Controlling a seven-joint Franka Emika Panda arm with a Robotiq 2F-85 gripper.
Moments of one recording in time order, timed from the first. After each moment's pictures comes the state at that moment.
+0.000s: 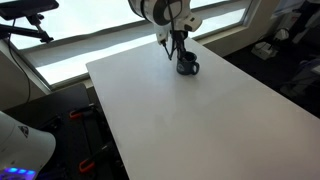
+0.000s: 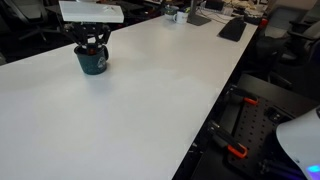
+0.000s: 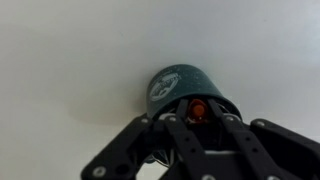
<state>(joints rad) 0.22 0.58 -0.07 -1.90 0.06 2.69 0.53</state>
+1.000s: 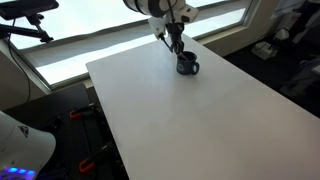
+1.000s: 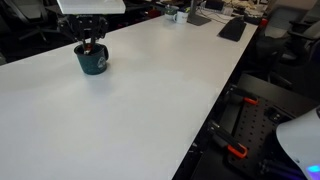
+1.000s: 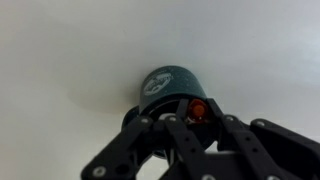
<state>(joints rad) 0.25 0.51 -0.07 -1.95 0.00 2.68 0.48</state>
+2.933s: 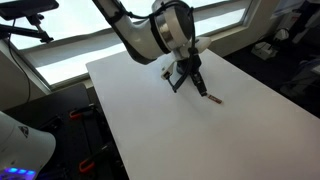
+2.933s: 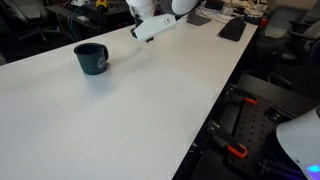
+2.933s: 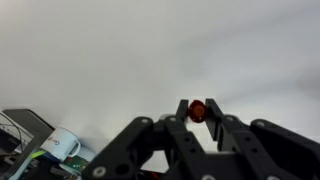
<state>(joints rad) 0.11 0.49 -0.23 -2.13 -1.13 2.68 1.41</state>
